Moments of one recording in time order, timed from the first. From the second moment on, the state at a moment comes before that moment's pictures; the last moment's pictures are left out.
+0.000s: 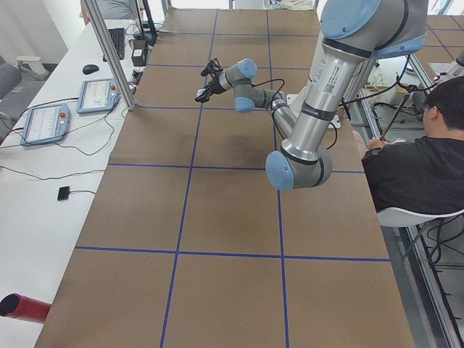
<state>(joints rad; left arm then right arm) -0.52 -2.08 -1.74 -2.20 -1.26 -0.89 1.63 -1.68 1.77 -1.60 2.39 -0.15</state>
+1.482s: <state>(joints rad) -0.36 -2.40 -1.03 -2.69 -0.99 -0.89 1.63 -1.68 1.77 -1.60 2.39 -0.15</state>
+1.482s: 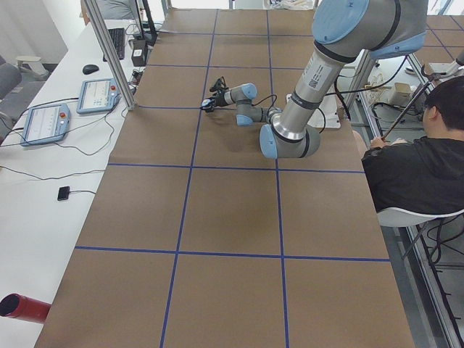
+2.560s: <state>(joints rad) -0.37 -2.43 -1.02 -2.70 -1.00 -0.90 1.63 -1.68 1.77 -1.60 2.39 -0.14</state>
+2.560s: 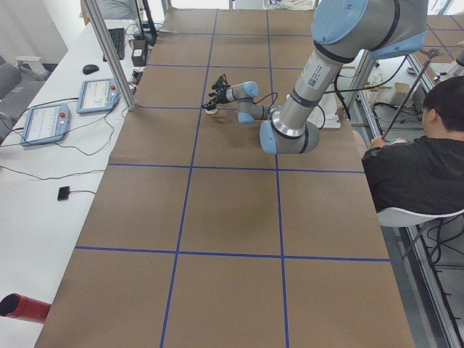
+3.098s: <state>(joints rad) -0.54 -2.44 -1.08 -2.61 -1.25 -0.90 1.60 -1.66 1.80 -1.59 2.40 -0.08</state>
